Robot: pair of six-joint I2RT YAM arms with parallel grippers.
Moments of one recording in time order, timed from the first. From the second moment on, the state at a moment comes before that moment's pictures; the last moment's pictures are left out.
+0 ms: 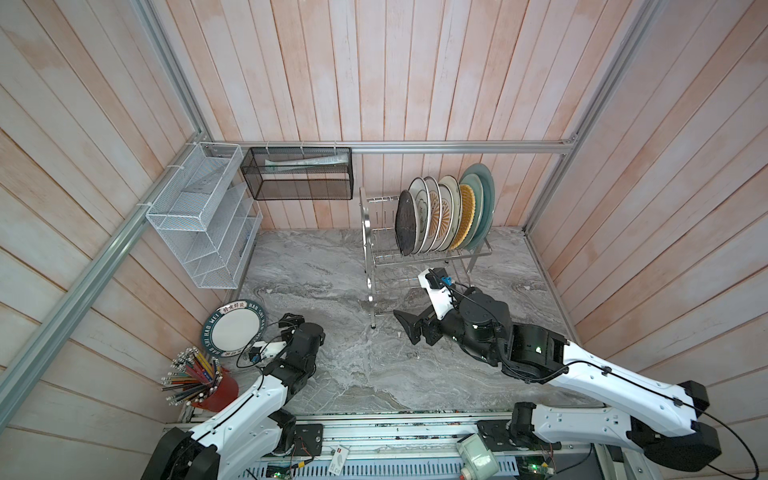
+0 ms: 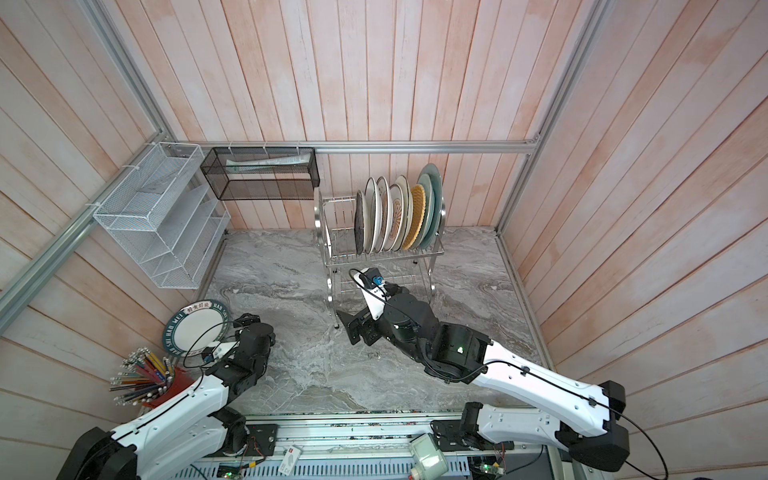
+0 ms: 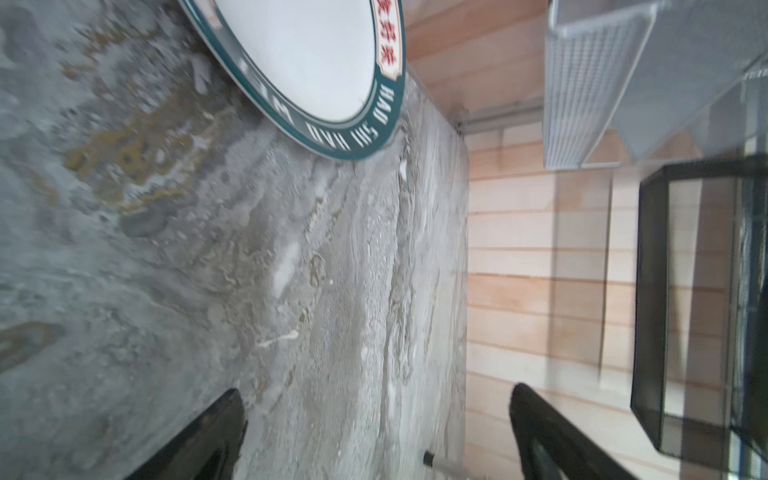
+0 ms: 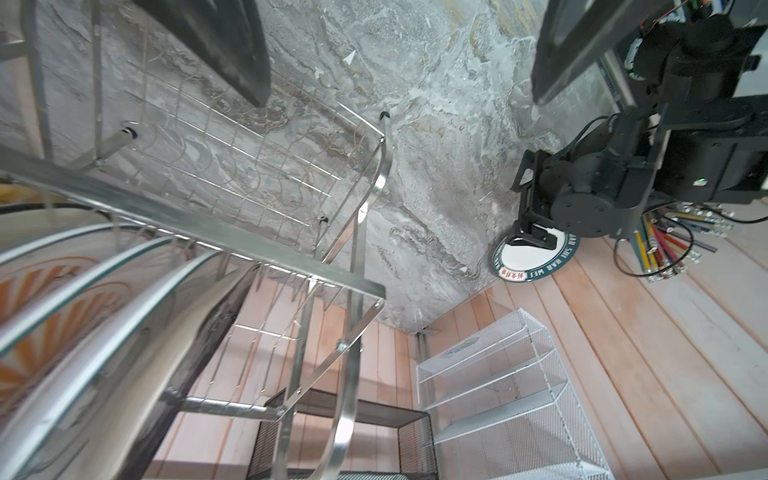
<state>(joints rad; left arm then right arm) -0.41 0.96 0.28 -0.06 -0.82 -1.94 1.18 1.06 1.13 -0.43 0.34 0.23</state>
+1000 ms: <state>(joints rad) 0.01 1.40 0.17 0.51 -0.93 -2.08 1.20 1.25 1.18 -0.49 0.23 0.33</state>
